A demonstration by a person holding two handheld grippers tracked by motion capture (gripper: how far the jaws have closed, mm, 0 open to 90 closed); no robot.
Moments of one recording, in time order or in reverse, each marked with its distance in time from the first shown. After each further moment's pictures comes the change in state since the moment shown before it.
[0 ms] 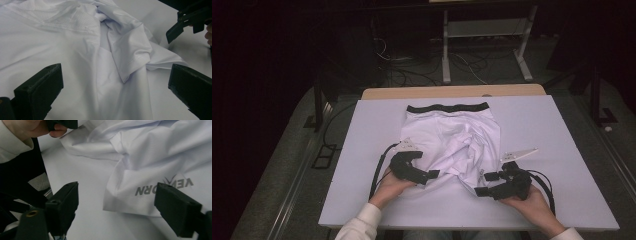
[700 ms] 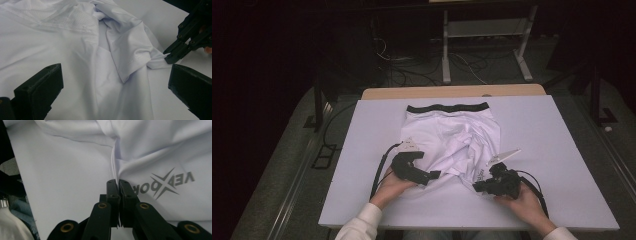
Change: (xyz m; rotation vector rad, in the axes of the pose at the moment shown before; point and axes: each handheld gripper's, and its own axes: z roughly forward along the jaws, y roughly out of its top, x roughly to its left) left arm 0.000 0.001 0.003 0.006 -0.005 0.011; right arm -0.001 0.005 0.022 0.139 -0.116 -0.054
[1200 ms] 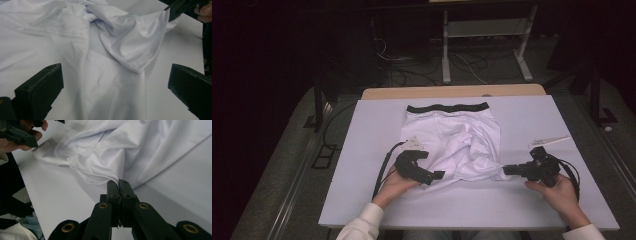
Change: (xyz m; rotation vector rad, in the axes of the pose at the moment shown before) left arm -0.011 0.012 0.010 0.040 -0.051 0.014; right arm -0.057 -0.020 -0.078 -0.166 -0.005 0.178
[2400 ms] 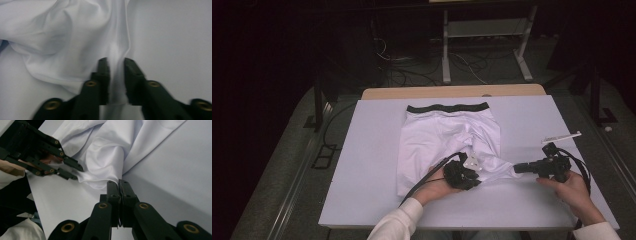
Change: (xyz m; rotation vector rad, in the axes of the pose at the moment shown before) left arm -0.064 0.027 0.108 0.272 -0.032 0.417; right arm -0.042 -0.005 -0.010 0.032 0.080 0.079
